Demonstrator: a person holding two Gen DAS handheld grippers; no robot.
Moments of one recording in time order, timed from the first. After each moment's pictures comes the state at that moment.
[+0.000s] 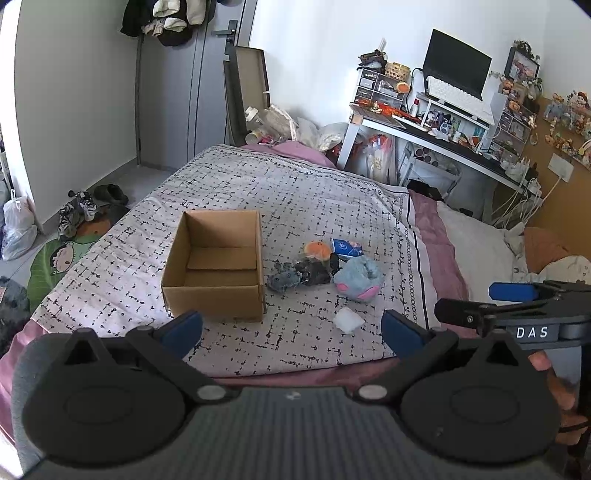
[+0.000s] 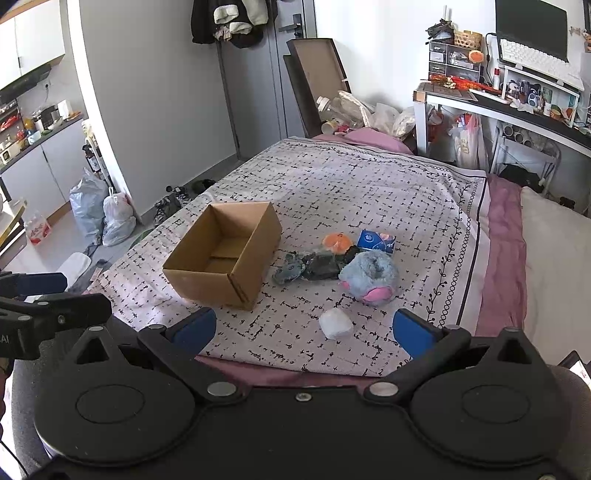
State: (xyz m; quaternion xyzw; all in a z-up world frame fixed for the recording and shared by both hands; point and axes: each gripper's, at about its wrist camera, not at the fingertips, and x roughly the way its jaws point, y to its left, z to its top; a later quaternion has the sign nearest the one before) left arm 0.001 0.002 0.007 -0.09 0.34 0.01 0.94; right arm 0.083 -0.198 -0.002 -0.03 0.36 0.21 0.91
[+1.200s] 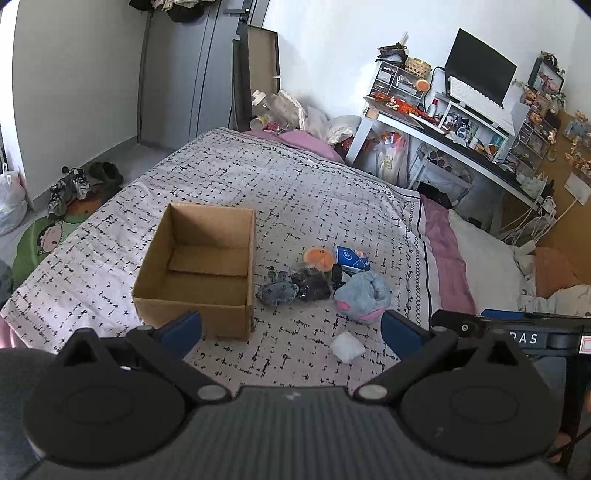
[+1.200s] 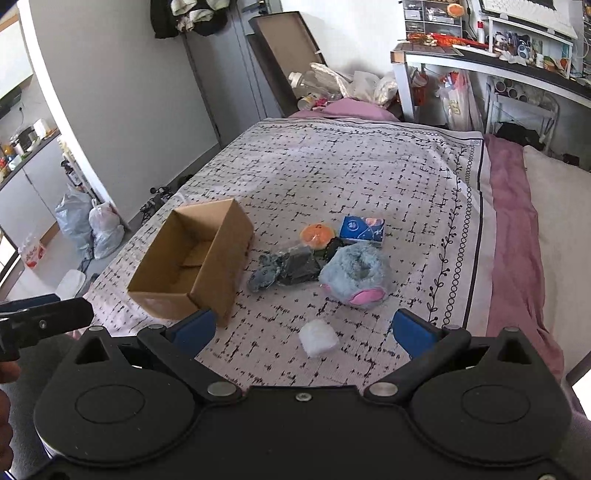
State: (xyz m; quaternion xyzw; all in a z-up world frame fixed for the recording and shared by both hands) left arm 0.076 0.008 -0.020 -0.13 0.36 0.01 0.92; right arm 0.168 -0.216 -0.037 0.02 0.41 0.19 0.89
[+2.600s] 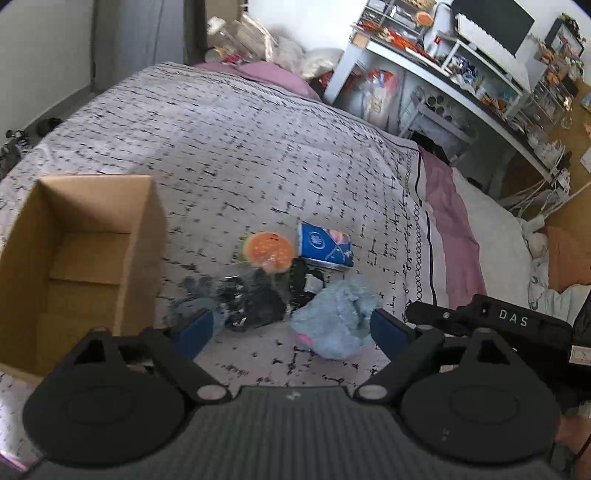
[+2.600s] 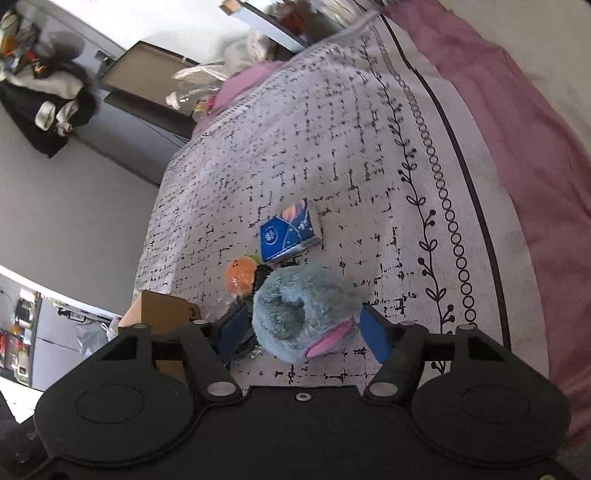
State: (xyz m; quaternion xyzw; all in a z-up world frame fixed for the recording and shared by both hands) left arm 0.256 -0.048 -0.113 -0.15 0.45 -0.04 0.88; right arm 0.300 -0.295 -0.160 0.31 0.48 0.11 0.81
